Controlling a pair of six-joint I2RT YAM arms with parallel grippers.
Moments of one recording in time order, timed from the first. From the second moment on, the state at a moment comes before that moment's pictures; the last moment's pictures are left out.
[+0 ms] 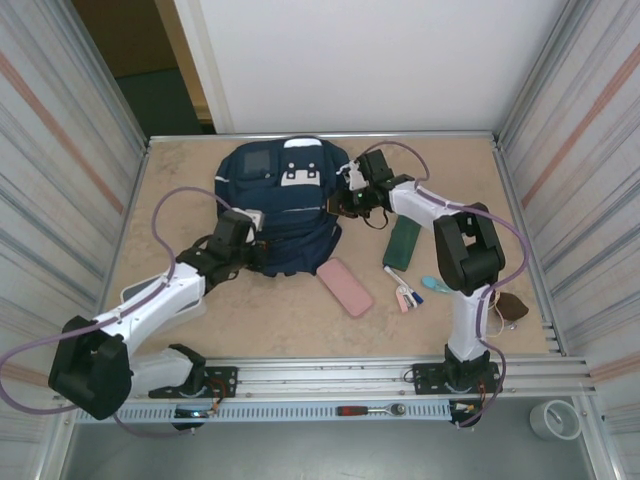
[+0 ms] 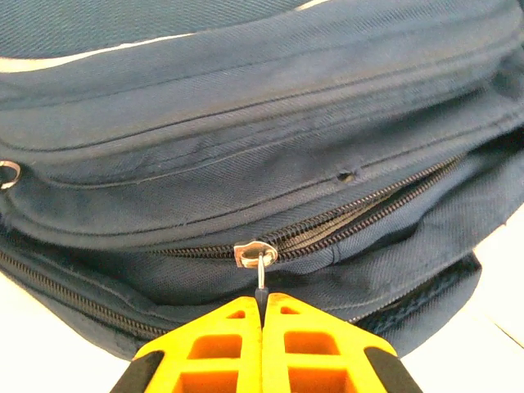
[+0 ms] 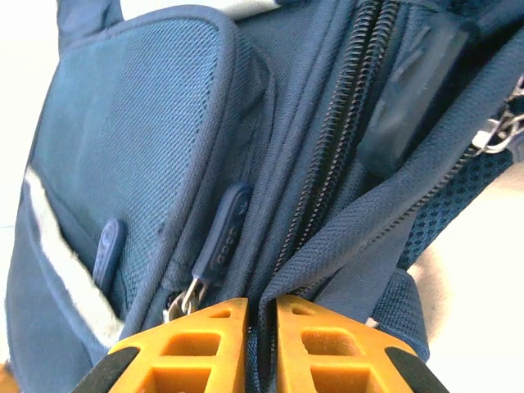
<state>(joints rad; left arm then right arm) -0.52 1.19 0.74 -0.37 -0.05 -0.28 0.43 2.01 1.48 -0.38 -0.52 0.54</state>
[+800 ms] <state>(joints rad) -0.62 1.30 0.84 -0.36 -0.07 -0.29 0.53 1.85 1.31 -0.35 -0.37 0.55</state>
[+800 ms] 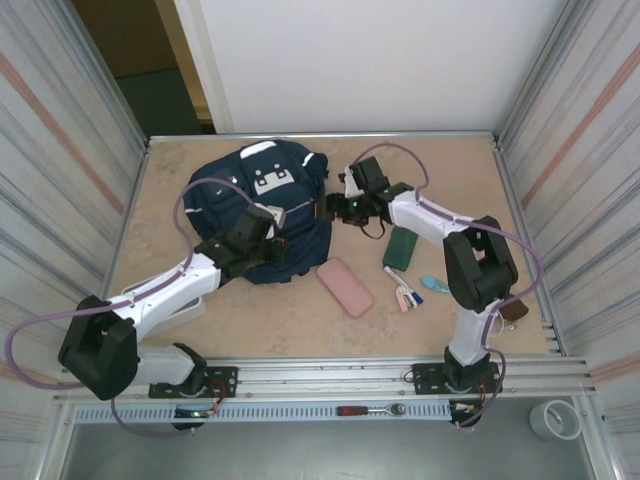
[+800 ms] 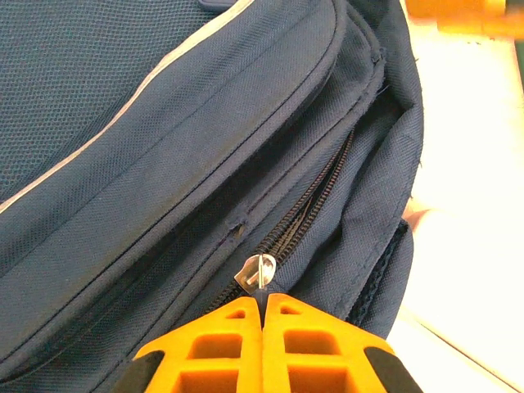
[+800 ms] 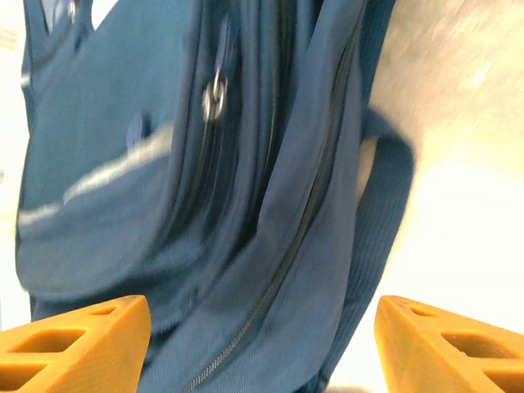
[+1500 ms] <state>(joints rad) -0.50 1.25 0.76 -0.32 -0.01 -0.28 0.54 1.87 1.23 -0.24 -0.37 0.59</state>
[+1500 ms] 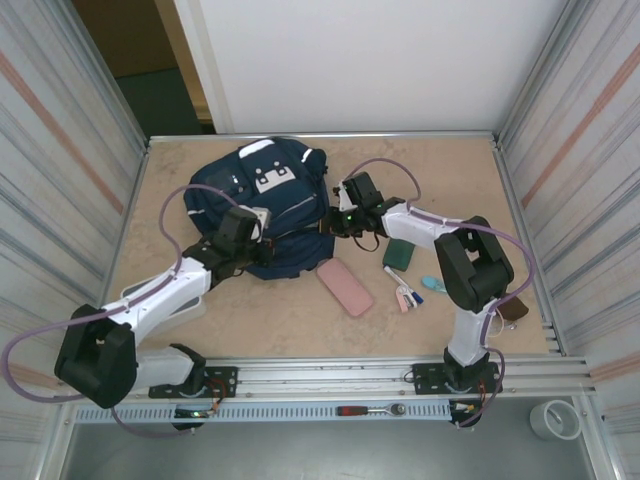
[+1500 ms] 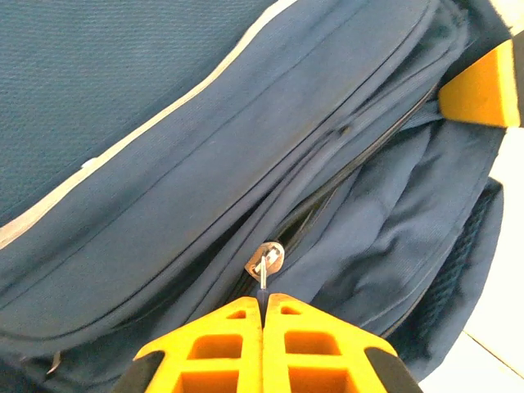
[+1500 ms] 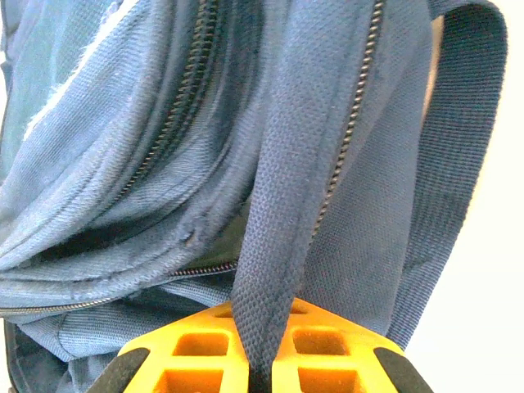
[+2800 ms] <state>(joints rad) -0.42 1.37 0.76 -0.24 0.19 -0.28 0.49 1.92 1.39 -0.38 -0.38 0.53</state>
